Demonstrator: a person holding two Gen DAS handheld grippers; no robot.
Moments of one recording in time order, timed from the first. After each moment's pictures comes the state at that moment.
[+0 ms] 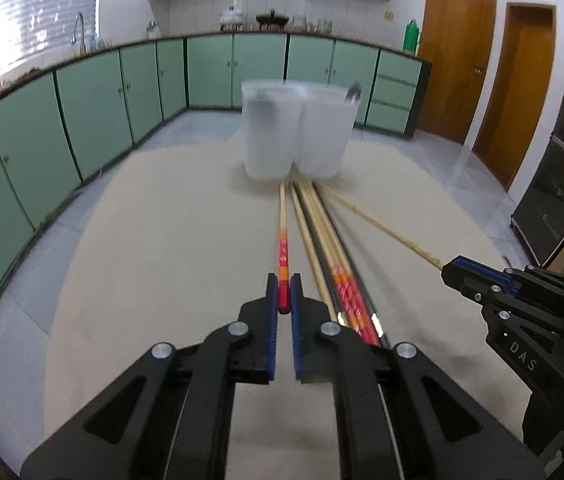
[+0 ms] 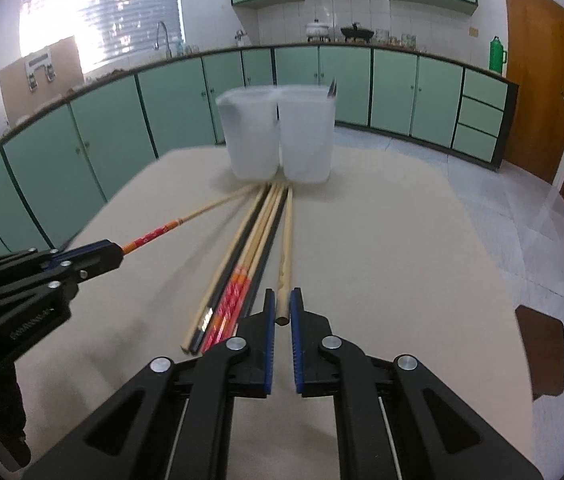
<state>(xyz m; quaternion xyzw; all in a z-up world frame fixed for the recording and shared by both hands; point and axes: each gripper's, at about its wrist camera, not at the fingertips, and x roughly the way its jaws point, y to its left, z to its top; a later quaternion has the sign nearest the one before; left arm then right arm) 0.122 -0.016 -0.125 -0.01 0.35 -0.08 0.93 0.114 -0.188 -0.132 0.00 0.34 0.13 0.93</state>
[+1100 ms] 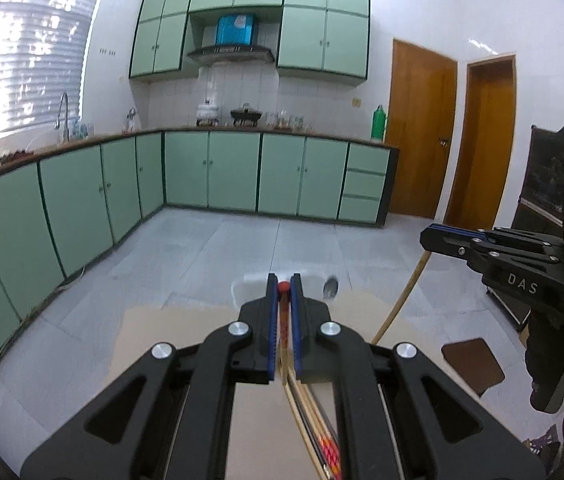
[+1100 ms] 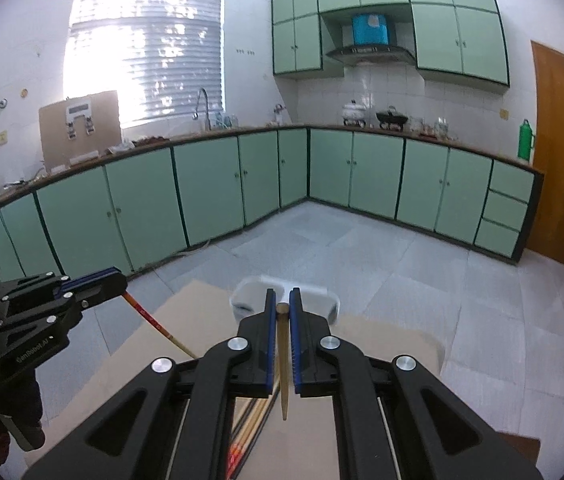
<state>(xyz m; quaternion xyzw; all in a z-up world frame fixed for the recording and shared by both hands) 0.178 -0.001 0.033 -0.01 0.19 -0.14 0.97 0.199 -0.199 0.054 -0.03 0.21 0.20 0.96</state>
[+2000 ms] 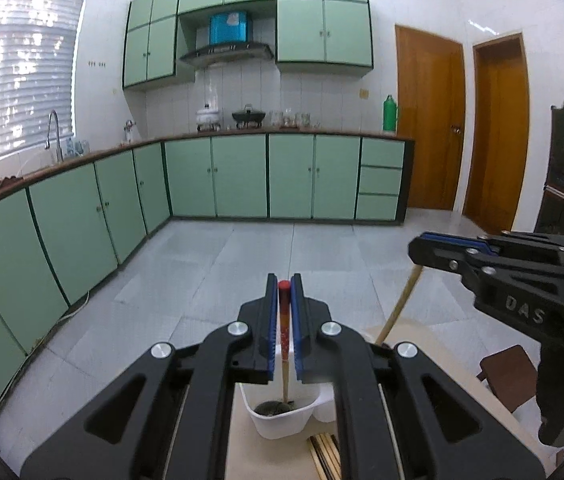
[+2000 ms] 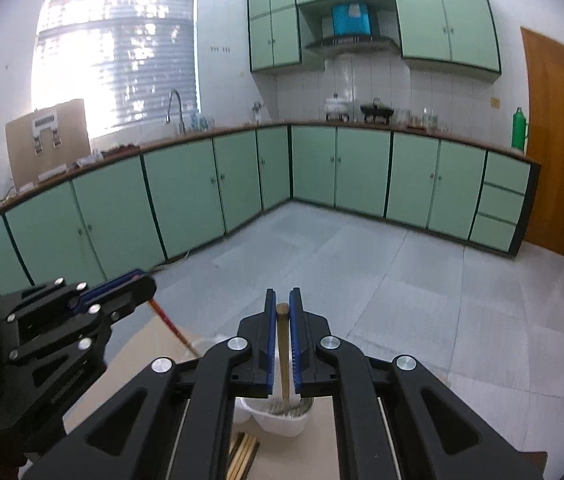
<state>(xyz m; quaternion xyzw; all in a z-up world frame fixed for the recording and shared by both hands) 0.321 -0.042 0.014 0.03 0.20 -0.12 0.97 0.328 -0.198 0.024 0.00 0.24 0.16 0.96</state>
